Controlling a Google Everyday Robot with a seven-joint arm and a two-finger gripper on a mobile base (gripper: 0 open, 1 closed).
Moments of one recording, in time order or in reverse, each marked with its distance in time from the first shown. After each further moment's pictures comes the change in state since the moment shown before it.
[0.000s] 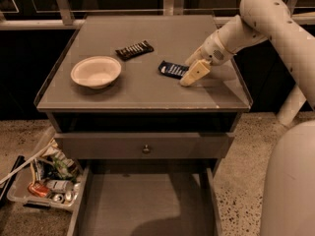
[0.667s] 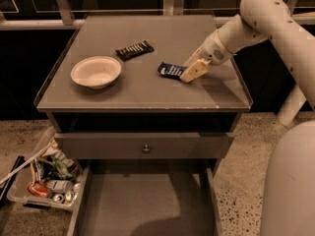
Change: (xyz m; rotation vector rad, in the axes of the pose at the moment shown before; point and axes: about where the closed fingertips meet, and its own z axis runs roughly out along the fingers) arm 0.000 0.000 0.000 0.000 0.000 0.000
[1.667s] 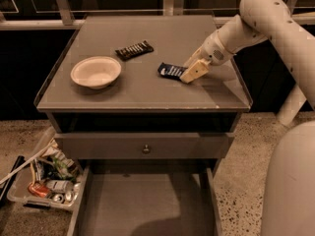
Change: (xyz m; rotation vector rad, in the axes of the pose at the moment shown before) arm 0.001 0.001 -0.002 0.001 0.001 -0.003
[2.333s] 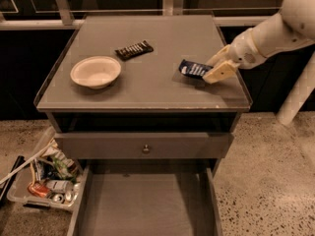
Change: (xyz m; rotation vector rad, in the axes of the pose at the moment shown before) arm 0.027 0.026 -0.068 0.101 -0.047 -0.008
